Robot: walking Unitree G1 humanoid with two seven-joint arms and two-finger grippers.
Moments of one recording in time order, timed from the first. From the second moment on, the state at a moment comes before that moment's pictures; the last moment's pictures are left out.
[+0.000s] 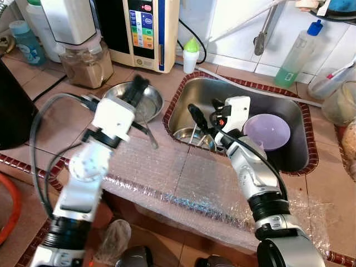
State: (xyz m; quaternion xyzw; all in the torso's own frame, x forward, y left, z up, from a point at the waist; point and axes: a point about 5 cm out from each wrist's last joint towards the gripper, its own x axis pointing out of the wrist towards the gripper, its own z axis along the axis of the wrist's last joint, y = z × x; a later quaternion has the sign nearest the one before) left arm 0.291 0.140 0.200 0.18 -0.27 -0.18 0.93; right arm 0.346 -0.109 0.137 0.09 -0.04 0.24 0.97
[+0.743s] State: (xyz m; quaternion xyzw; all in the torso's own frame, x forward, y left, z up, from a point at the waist) left arm 0.280 0.163 0.156 0.15 -0.18 -0.08 0.97; right arm 0.346 -0.107 0.135 0.09 -0.04 0.24 0.97
